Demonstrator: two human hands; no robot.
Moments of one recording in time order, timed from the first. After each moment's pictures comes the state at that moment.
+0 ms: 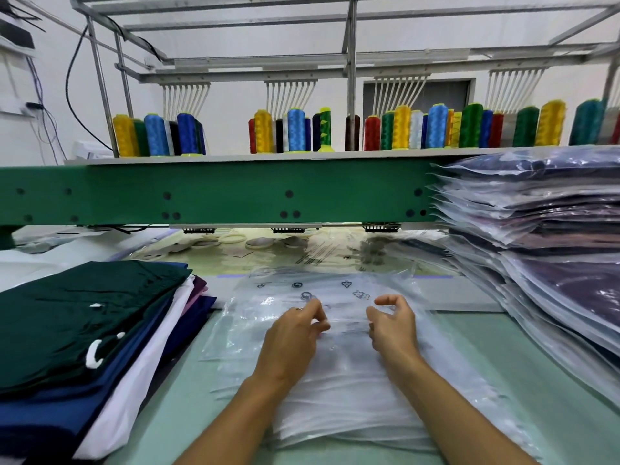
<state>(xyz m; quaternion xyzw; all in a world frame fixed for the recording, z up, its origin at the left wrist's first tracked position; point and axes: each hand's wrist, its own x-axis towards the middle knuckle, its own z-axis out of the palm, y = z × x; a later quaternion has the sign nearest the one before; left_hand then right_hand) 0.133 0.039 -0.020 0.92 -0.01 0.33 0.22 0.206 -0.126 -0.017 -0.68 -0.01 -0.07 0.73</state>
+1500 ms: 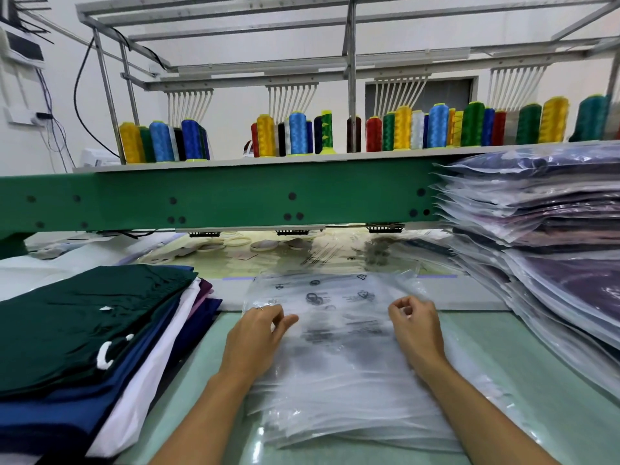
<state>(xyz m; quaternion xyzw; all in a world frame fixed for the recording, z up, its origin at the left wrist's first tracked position) 0.123 0.100 -0.020 0.93 0.08 0.32 0.18 0.226 -0.162 -0.026 -0.81 -0.04 -0.19 0.55</state>
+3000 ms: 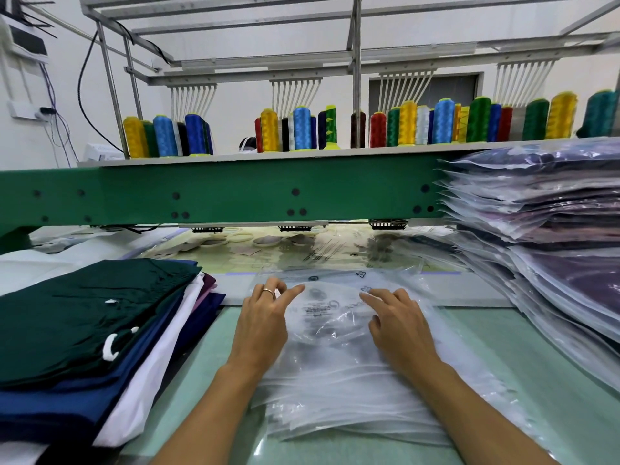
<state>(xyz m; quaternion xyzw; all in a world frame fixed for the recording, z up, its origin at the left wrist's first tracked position) 0.120 0.090 -0.009 0.92 0.02 0.38 0.05 0.208 -0.146 -0.024 -0.90 -0.26 -0.31 0.18</state>
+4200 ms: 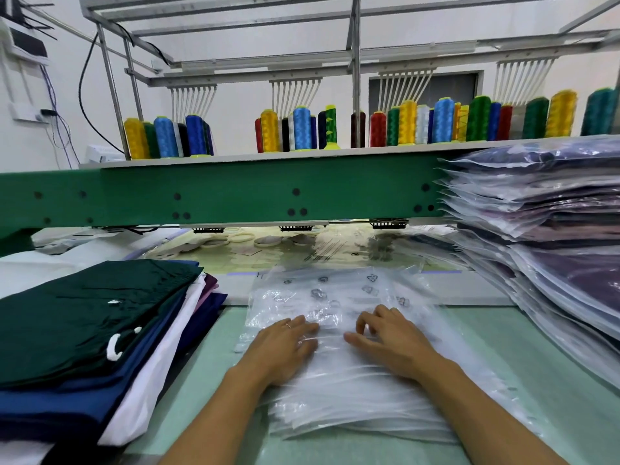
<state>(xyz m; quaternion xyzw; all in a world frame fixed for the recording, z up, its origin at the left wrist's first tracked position) 0.128 0.087 -0.032 0.99 -0.01 0.07 0.11 0.210 -0.153 -0.028 -0.93 -0.32 -0.05 0.19</state>
